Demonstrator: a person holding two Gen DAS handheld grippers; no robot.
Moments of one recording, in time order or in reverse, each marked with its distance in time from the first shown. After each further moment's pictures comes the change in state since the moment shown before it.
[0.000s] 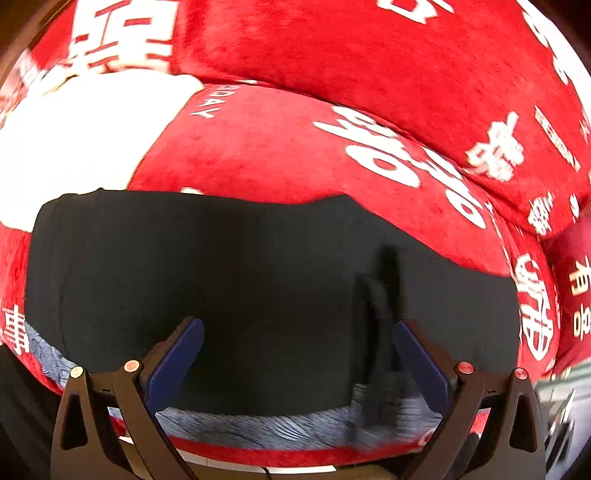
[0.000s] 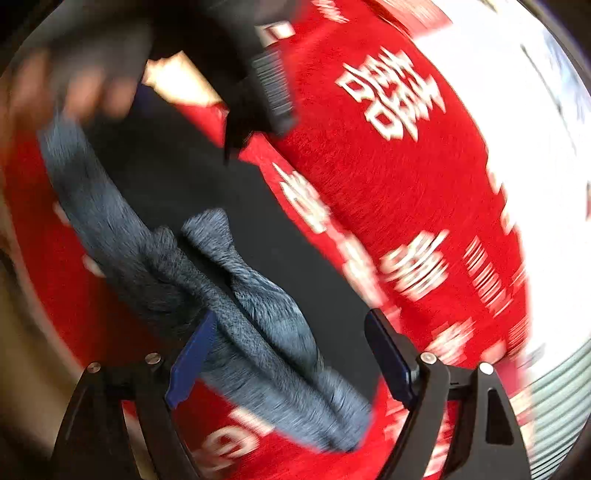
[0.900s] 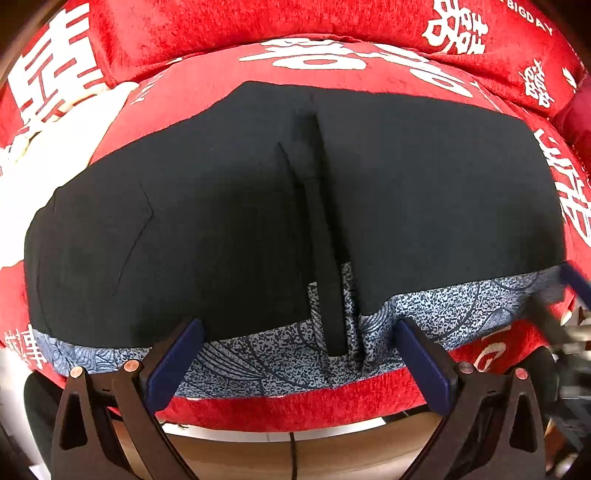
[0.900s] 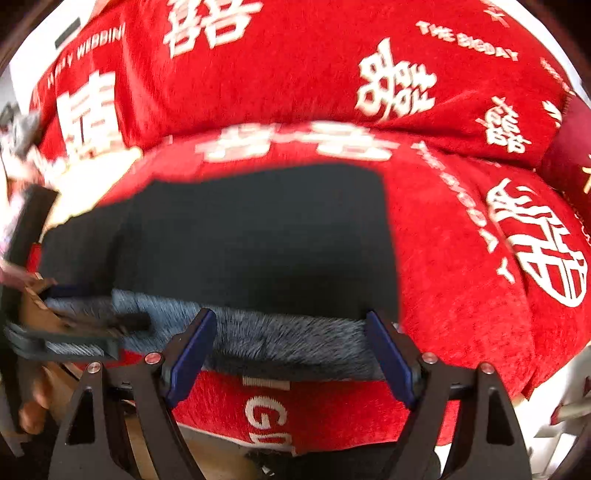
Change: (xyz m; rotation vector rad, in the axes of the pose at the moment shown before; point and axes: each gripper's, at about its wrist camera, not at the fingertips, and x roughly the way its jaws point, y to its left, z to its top) left arm 0.037 -0.061 -0.069 0.303 0.134 0.174; right arm 0.044 -0.070 -0.061 0.566 0.253 0.195
